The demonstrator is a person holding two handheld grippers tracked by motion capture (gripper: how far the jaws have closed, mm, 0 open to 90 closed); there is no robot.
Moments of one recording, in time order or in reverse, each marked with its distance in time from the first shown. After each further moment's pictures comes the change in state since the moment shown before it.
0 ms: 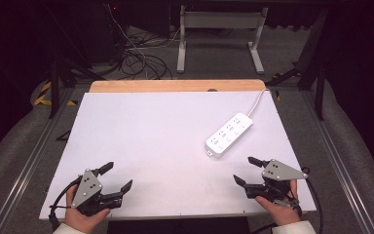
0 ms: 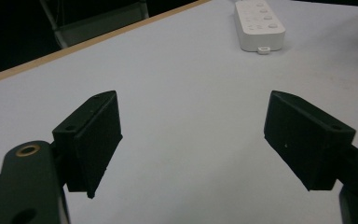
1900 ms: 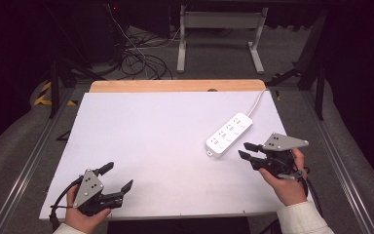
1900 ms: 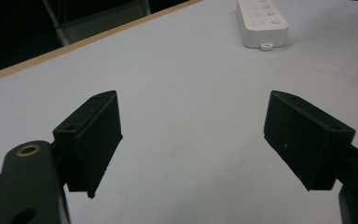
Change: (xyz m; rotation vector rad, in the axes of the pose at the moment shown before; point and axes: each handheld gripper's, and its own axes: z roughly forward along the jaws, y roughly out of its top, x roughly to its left) left arm -0.001 0.000 0.001 0.014 0.009 -0.001; right arm -0.037 0.057 0.005 0.104 0.037 0.007
